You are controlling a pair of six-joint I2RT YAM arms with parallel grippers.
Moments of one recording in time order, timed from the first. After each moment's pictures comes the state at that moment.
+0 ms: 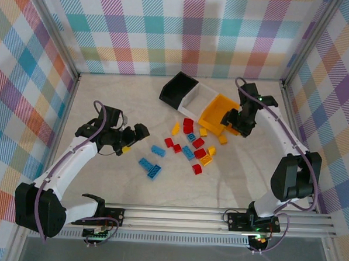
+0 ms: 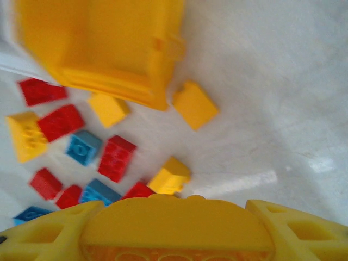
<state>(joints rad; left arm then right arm) -0.28 1.17 0.93 -0.75 0.39 -0.79 0.22 1.60 1.45 -1.09 -0.13 0.64</state>
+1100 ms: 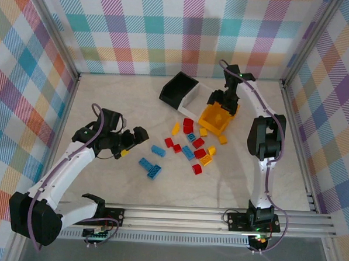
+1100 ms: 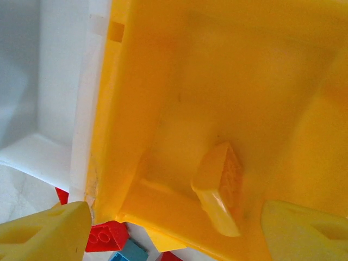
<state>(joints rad) -0.31 1.10 0.93 -0.82 0.35 -0.82 0.22 2.21 2.06 -1.14 -0.17 0.55</state>
